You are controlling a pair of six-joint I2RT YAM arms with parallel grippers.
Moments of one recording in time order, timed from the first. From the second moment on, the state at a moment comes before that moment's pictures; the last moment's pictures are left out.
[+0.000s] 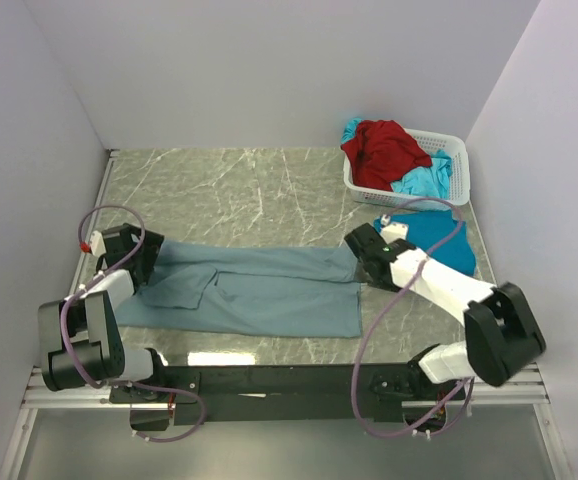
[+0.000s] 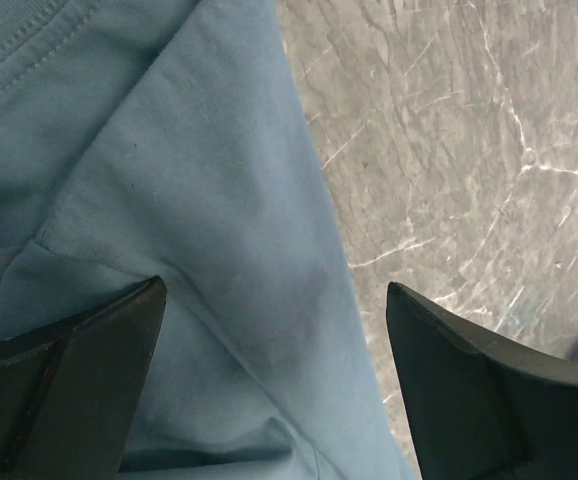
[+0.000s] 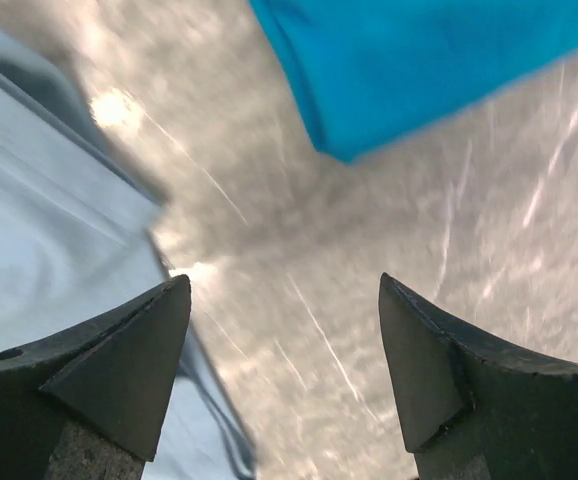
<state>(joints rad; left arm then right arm) 0.24 1.35 0.51 0.13 -0.02 -1.02 0.53 1.39 0.82 -0.73 0.55 0.79</state>
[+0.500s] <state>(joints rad) 0.25 1.52 0.64 0.16 0.06 -0.96 0.50 1.39 0.90 -0.39 0.15 0.57</state>
